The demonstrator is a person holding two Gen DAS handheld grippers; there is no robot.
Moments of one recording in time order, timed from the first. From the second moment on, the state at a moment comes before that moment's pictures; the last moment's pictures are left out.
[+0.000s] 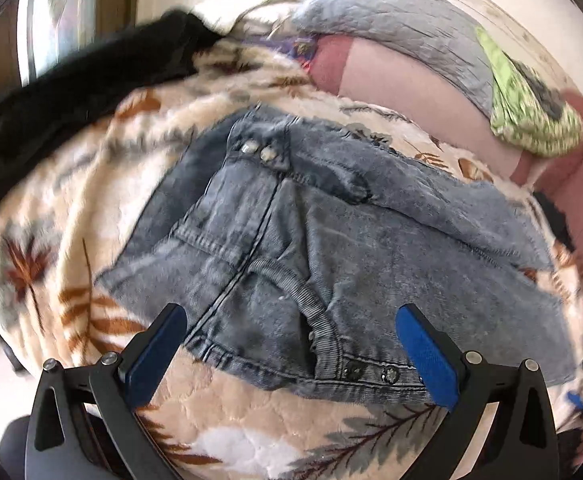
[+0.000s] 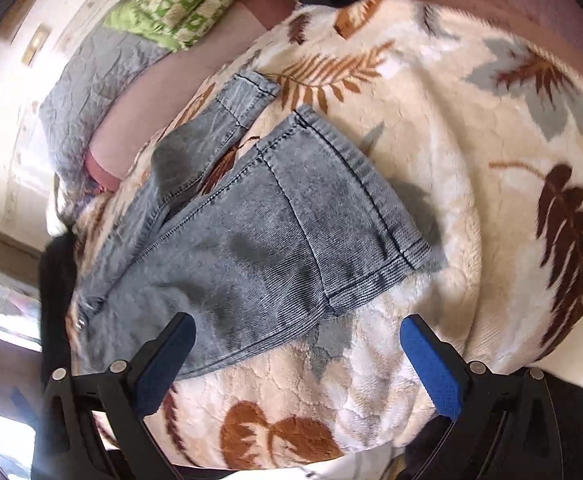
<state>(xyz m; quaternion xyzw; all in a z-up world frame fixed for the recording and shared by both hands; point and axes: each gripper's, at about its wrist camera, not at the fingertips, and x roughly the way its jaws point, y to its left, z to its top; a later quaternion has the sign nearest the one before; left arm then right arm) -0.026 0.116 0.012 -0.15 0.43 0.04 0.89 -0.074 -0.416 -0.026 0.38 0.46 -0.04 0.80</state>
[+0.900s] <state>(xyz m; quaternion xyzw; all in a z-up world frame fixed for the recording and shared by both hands) -0.009 0.222 -0.029 -0.42 0.46 -0.05 0.78 -0.067 -0.470 -0.040 0.49 0.40 -0.06 0.77</state>
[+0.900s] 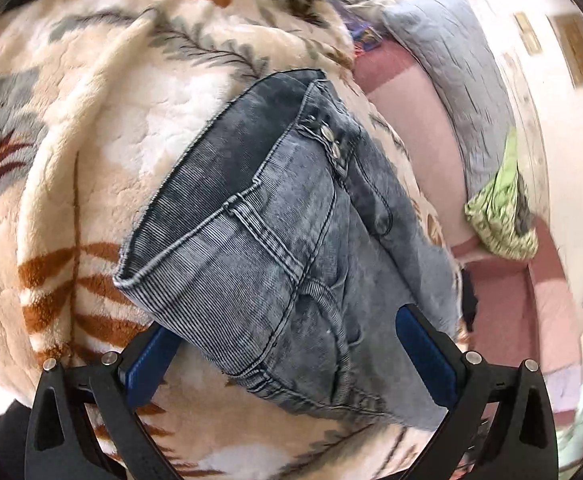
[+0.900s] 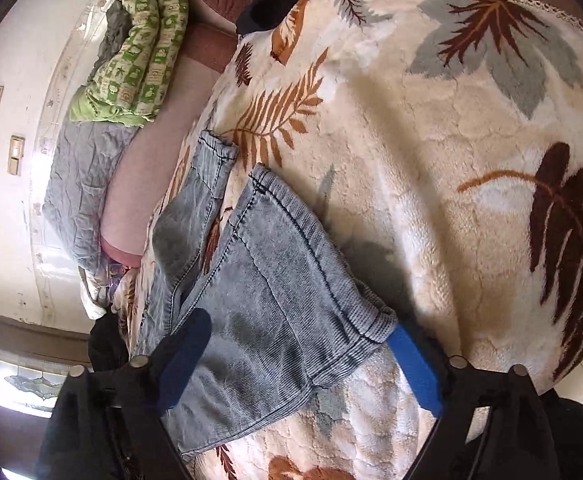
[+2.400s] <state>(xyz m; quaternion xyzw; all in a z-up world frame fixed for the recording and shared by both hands) 0.012 0.130 -0.018 -0.09 0.53 -0.01 0.84 0.078 -0.468 -0.029 0.23 0.52 -0.05 0.82</state>
